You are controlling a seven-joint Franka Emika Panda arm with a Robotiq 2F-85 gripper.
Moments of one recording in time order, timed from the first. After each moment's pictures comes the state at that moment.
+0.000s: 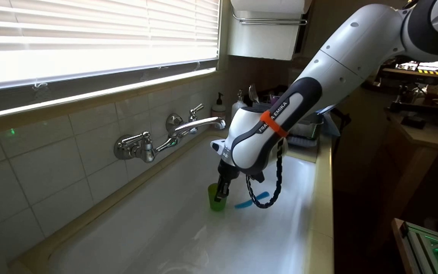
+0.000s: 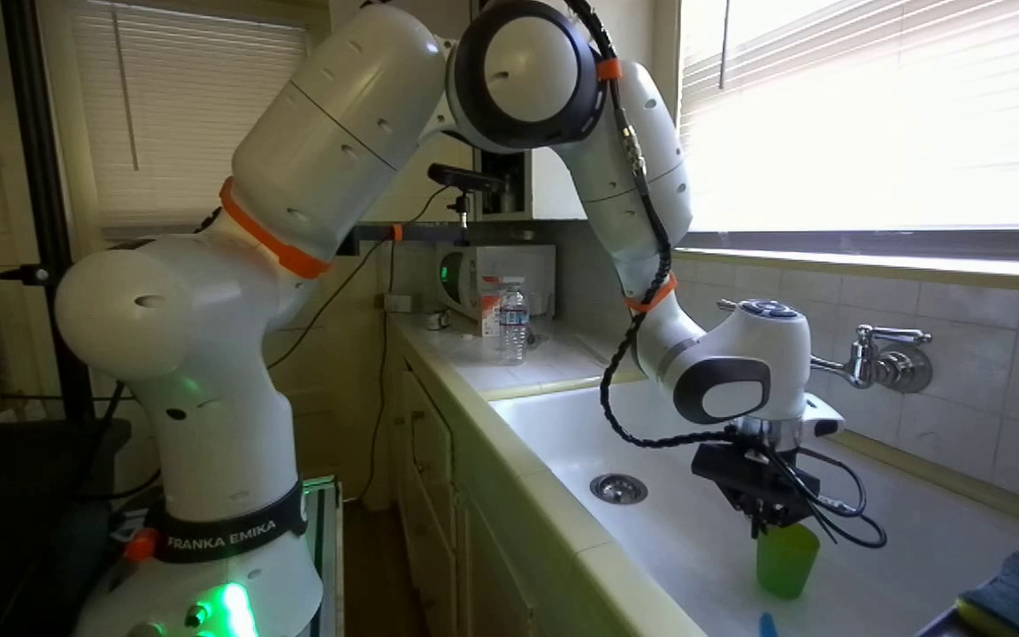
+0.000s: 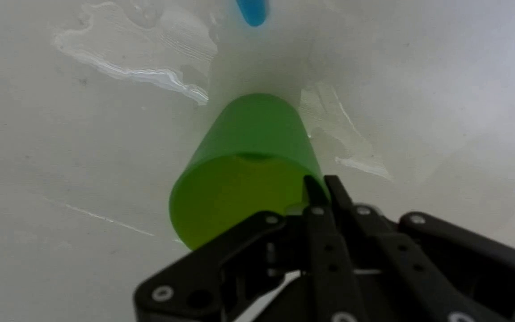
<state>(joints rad) -0.30 0.70 0.18 -1.97 0.08 2.86 -0.74</state>
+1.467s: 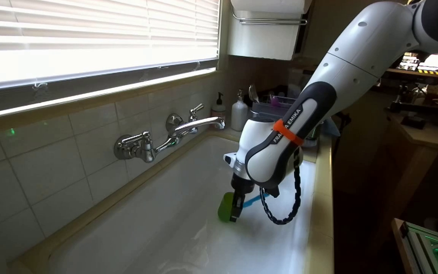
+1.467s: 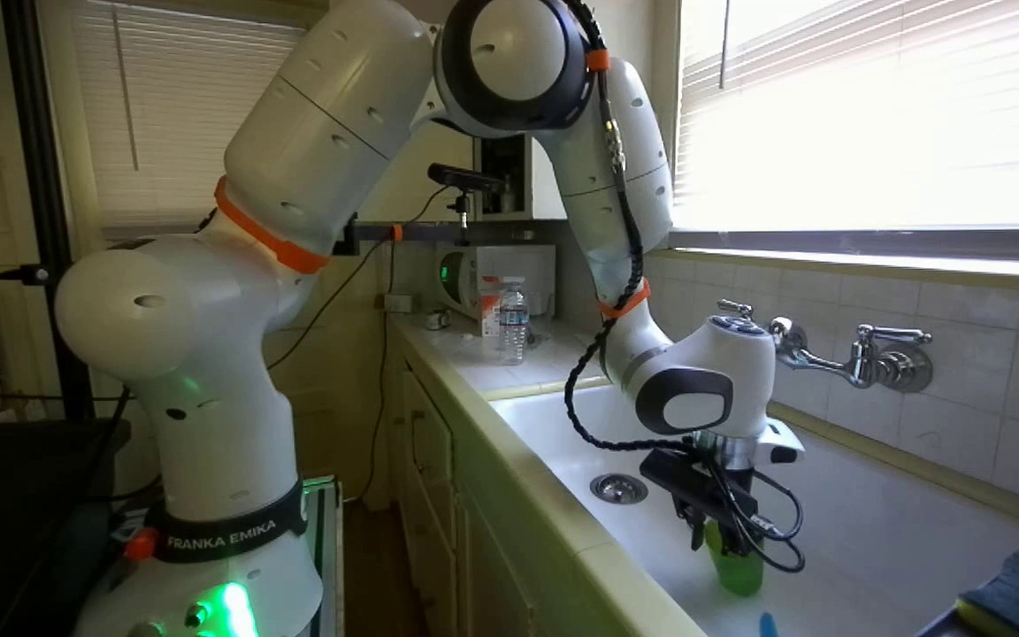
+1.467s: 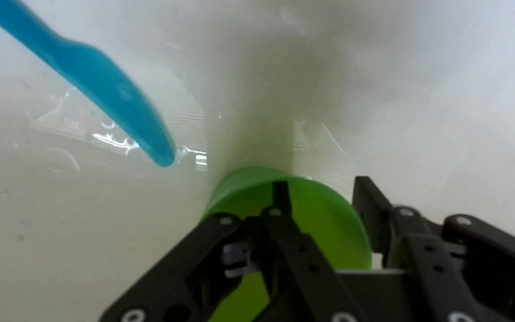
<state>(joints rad) -0.30 0.65 0.19 -2.13 0.07 2.86 -0.57</state>
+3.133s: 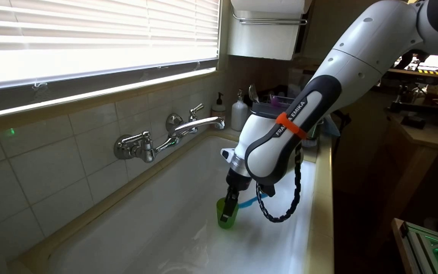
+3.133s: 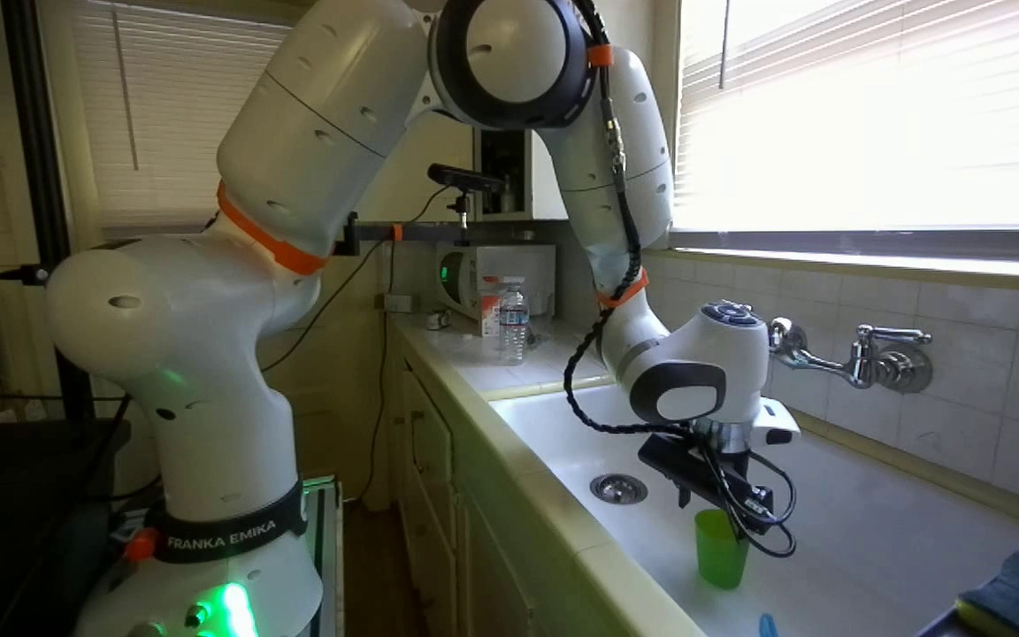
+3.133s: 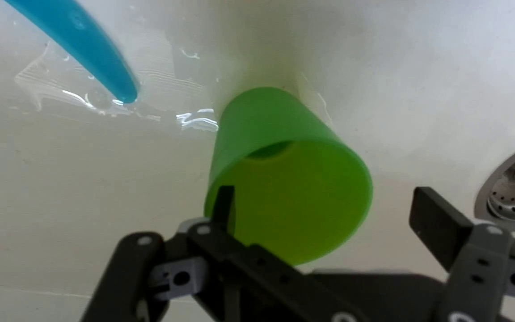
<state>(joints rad) -0.42 0.64 0.34 -2.15 0.07 2.94 -0.57</state>
